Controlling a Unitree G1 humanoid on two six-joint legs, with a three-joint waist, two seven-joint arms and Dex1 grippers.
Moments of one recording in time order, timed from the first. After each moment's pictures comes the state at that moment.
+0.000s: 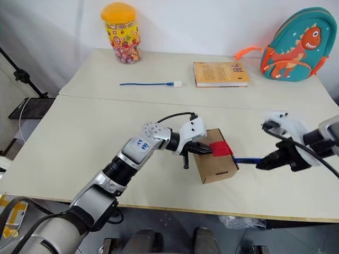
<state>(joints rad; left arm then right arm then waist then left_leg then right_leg) -0.88 0.12 -0.46 0.29 -0.04 0.57 -0.92 -0.91 -1.52 0.39 -0.16 1.28 1.61 0.66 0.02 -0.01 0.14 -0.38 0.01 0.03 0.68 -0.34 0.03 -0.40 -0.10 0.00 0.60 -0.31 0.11</state>
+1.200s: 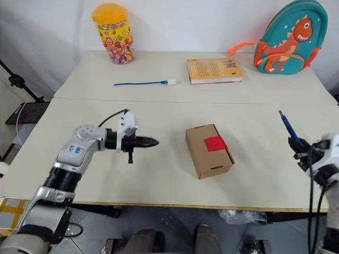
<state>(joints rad) -0.59 0.53 -0.15 0.18 -0.23 0.42 -1.09 -0.09 -0.64 -0.58 0.18 0.45 0.32 0.65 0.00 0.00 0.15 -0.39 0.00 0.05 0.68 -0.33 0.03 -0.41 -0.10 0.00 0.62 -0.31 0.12</state>
